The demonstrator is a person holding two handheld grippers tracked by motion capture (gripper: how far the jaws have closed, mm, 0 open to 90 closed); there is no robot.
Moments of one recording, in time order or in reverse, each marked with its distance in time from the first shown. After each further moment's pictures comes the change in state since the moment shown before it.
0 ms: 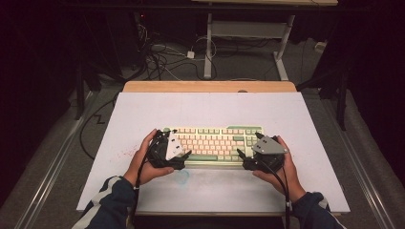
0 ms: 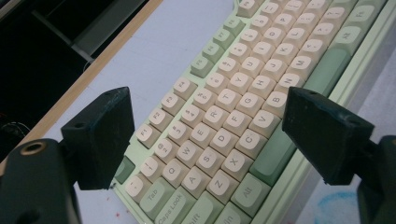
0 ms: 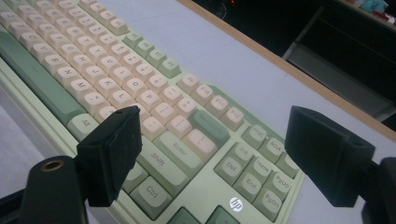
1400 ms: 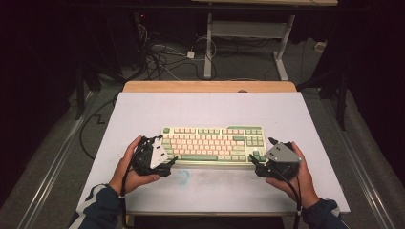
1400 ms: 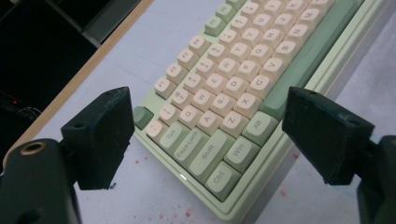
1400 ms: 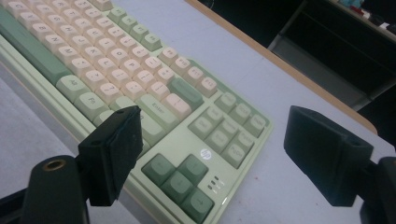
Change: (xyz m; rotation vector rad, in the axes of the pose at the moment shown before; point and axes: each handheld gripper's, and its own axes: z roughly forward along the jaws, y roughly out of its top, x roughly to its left) left arm 0.018 -0.014 -0.036 0.027 0.052 0.018; right arm -0.010 -0.016 -0.033 0.037 -0.055 -0.024
